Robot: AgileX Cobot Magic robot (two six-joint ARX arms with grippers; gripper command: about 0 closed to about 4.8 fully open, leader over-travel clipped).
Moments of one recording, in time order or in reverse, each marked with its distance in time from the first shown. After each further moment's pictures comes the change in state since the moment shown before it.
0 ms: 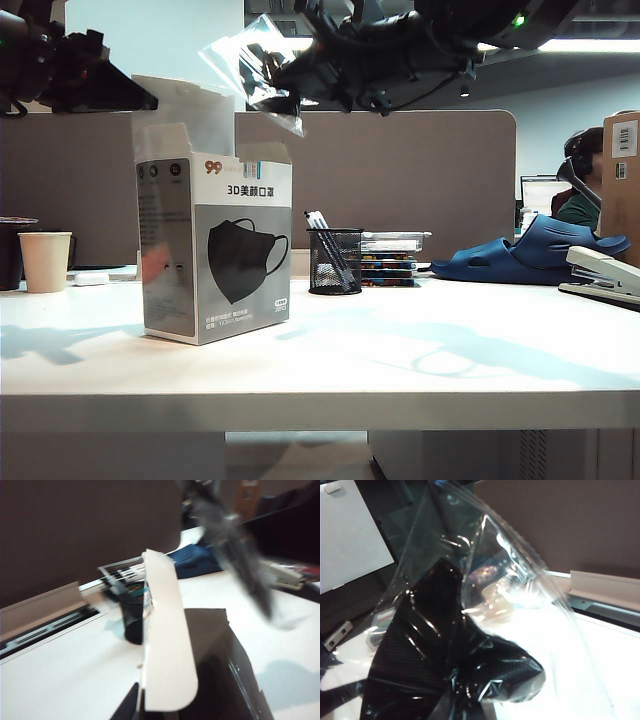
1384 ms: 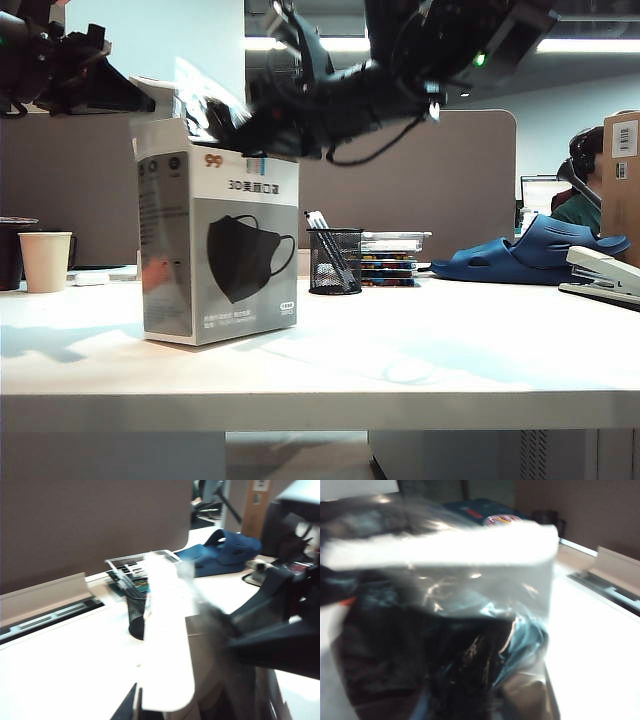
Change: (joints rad) left arm 0.000 0.000 0.000 -0.006 -0.056 -0.066; right arm 0.076 0.069 0.000 -0.100 -0.013 -0.349
